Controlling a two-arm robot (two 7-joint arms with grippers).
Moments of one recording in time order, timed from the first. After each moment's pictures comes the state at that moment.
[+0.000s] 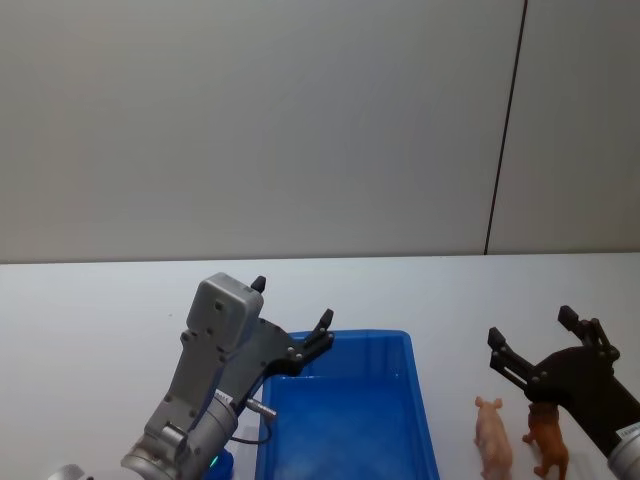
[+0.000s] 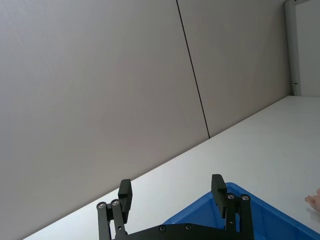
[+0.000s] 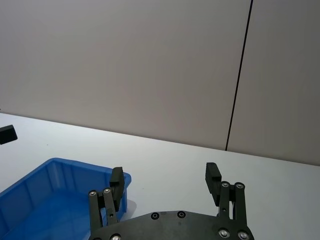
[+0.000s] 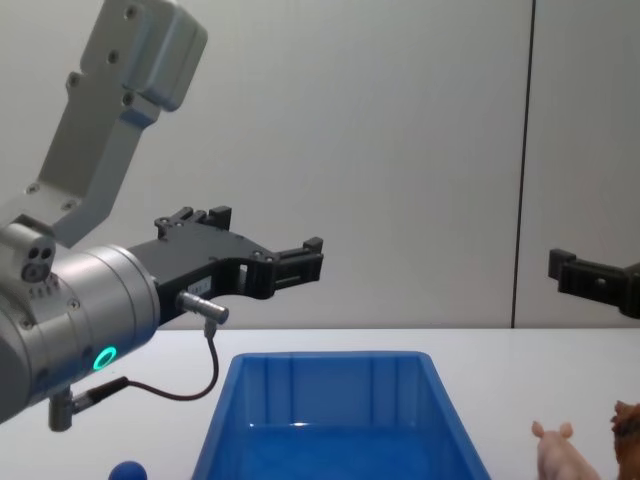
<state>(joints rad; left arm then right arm) -0.24 0.38 0.45 -1.63 -0.20 0.01 -0.01 -0.01 0.34 -0.23 -1.77 0.29 0.03 0.07</state>
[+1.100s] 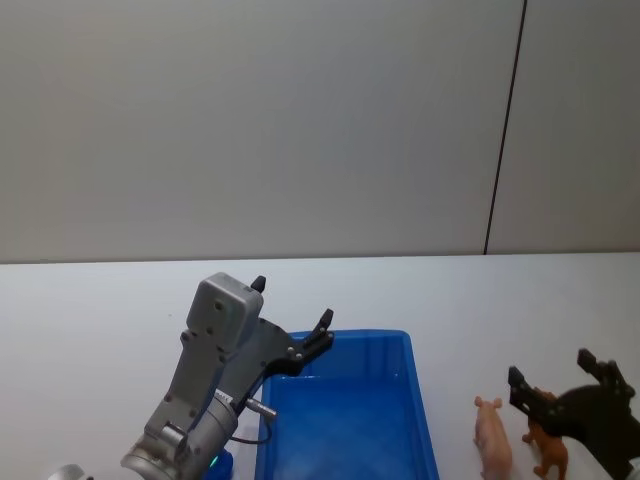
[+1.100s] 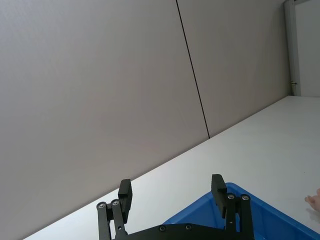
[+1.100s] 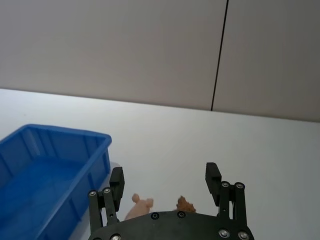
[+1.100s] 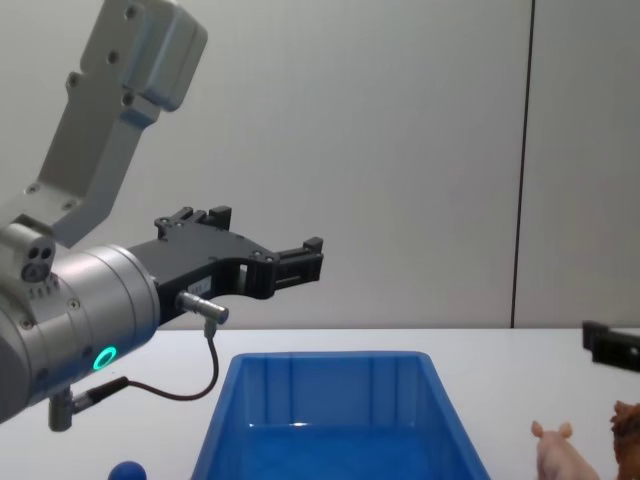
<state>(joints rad) -0.24 0.38 0.45 -1.63 -0.20 0.01 -0.01 -0.05 0.35 -0.21 -1.76 0.31 0.14 0.02</state>
